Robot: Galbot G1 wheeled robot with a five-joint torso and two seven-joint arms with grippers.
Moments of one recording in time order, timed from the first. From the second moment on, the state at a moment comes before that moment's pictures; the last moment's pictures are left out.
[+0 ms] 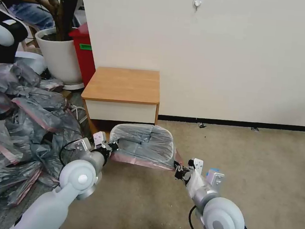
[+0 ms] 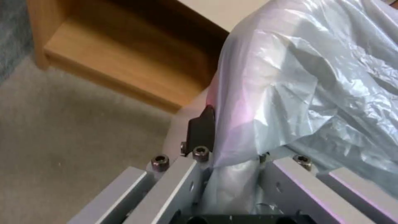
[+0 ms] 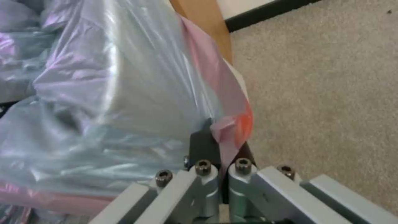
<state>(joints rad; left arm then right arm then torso) 1.15 -1.04 -0.24 -2.03 -1.32 0.36 -0.68 -1.28 1.03 0.07 2.13 1.00 -0.38 0.57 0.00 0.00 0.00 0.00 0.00</state>
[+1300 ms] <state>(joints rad) 1.21 -0.99 -0.34 -2.15 -1.52 0.59 -0.71 -1.18 1.11 0.00 1.83 0.90 -0.27 0.52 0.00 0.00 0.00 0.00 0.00</state>
